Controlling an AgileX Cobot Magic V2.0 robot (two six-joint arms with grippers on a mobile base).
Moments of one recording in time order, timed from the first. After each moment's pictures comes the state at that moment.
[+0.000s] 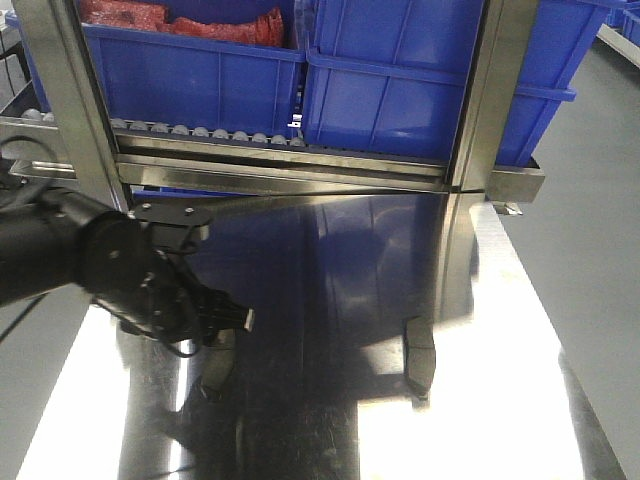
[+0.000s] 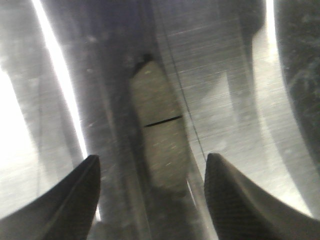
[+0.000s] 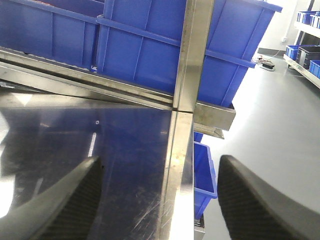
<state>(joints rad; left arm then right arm) -0.49 1.70 -1.16 0.03 0.74 -0.29 0.09 0.05 -0.31 0.06 0.49 -0.16</state>
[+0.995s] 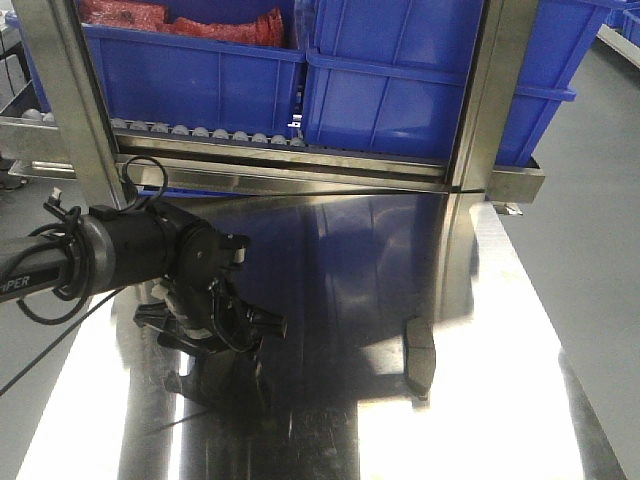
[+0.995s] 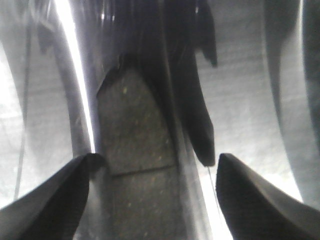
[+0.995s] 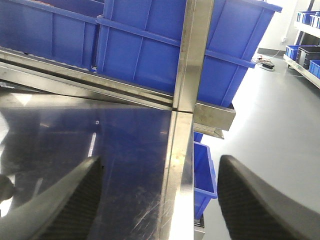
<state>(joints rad) -0.50 1.97 -1.35 0.03 0.84 -0.42 0.09 0.05 -0.31 0.06 0.49 -0.16</state>
